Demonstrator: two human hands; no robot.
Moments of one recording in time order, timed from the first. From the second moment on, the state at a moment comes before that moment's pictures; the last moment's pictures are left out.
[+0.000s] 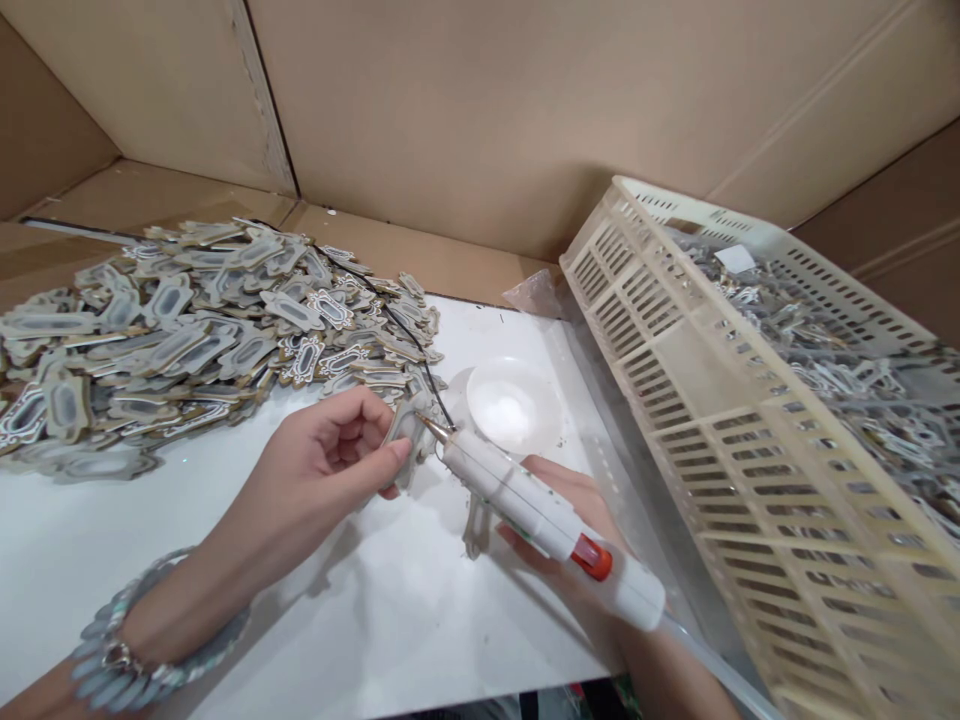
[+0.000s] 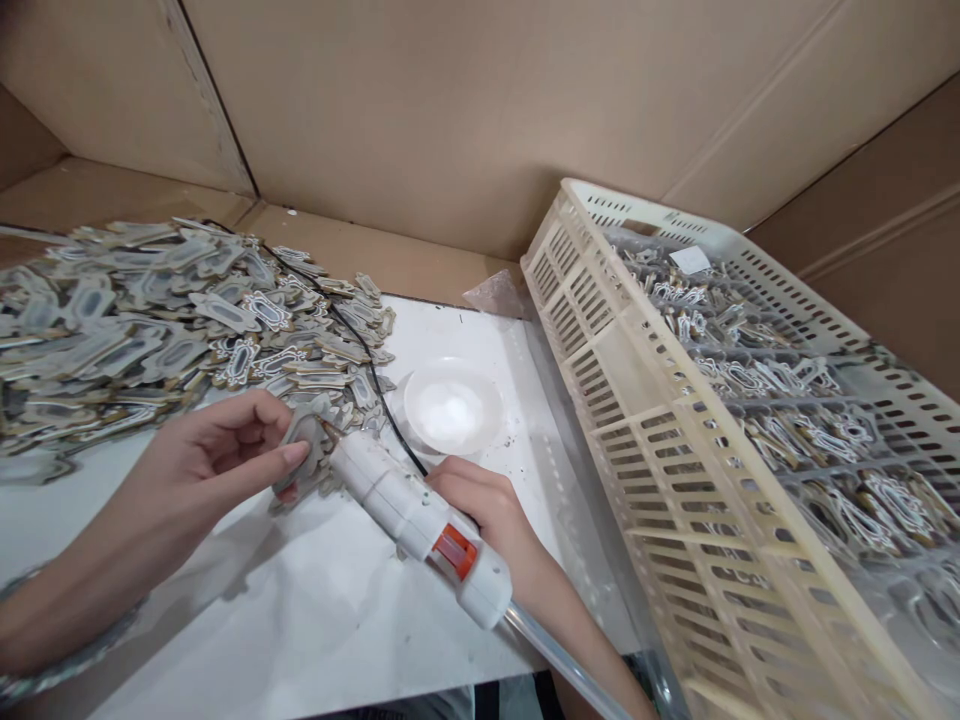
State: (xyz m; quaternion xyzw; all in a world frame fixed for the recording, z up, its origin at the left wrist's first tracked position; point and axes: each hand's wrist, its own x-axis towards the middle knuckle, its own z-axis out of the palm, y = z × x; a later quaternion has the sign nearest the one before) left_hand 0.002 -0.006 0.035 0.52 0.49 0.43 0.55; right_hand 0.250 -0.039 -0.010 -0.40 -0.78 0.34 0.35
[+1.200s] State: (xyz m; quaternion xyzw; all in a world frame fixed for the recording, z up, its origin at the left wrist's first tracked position) left_hand -0.007 -0.001 0.019 0.57 0.48 0.38 0.55; right_hand 0.252 -0.039 0.004 -0.52 -0.71 0.29 0.38
